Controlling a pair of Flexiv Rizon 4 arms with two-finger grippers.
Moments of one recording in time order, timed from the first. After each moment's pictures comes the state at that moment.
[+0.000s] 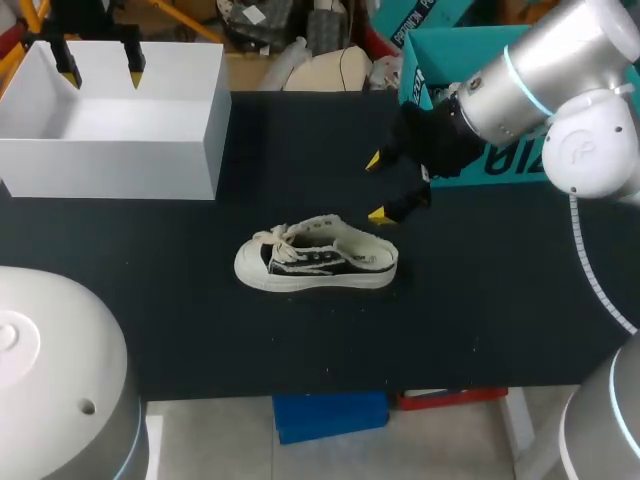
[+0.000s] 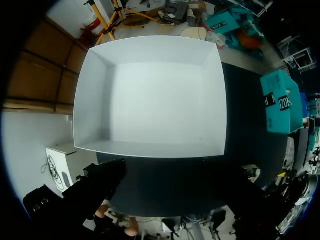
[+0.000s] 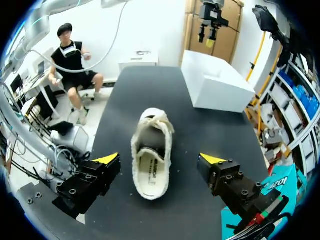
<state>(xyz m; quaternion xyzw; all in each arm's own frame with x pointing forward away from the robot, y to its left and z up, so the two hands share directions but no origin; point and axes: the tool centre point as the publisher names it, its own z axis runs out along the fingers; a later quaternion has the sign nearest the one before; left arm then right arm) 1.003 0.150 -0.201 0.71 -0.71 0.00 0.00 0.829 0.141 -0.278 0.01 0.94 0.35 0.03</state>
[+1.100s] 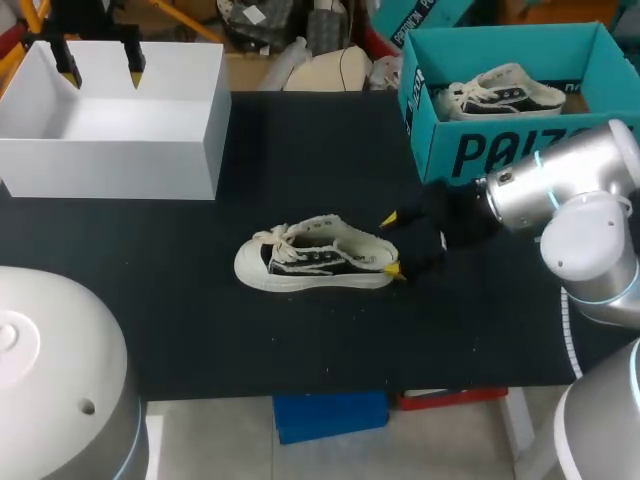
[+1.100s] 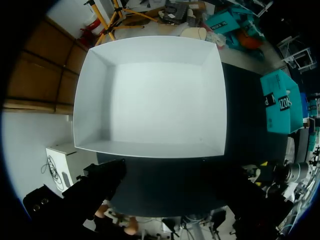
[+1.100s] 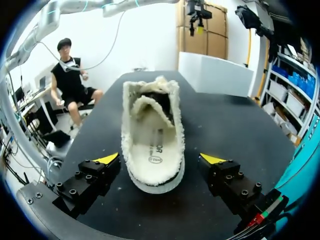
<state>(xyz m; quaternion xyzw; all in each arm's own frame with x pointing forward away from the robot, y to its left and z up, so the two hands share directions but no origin) 1.003 0.151 -0.201 0.71 -0.71 0.00 0.00 0.825 0.119 -0.407 0.04 0.89 0.45 0.00</state>
